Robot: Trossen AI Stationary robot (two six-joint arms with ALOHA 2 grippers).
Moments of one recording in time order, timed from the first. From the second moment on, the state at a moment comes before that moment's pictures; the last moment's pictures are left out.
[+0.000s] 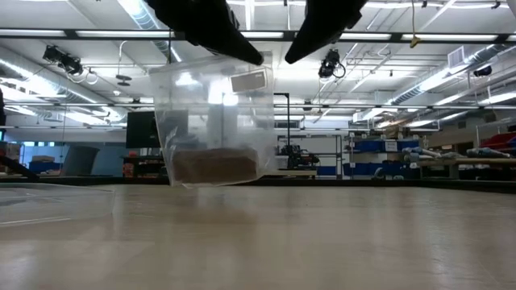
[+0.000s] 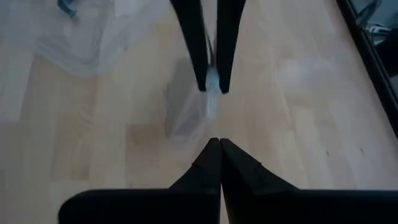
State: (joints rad) left arm -0.17 1.47 1.03 -0.14 -0.24 0.18; right arm 0.27 1.60 1.31 -0.57 0.40 0.14
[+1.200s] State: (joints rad) left arm -0.23 1.42 0.88 0.10 -0.13 0.19; right arm 0.41 1.57 0.75 0.56 0.55 0.22
